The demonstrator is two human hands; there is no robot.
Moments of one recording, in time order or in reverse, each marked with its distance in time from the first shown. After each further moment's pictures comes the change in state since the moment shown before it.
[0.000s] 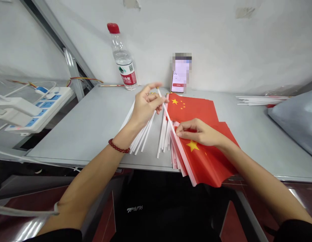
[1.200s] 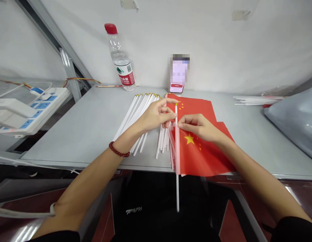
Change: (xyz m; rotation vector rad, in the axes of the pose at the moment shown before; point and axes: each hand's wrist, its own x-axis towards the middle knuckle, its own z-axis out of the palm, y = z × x) left_hand -0.013 0.004 0.009 0.076 -0.451 -0.082; right_hand 0.002 0.008 -0.005 0.047 0.206 0.095
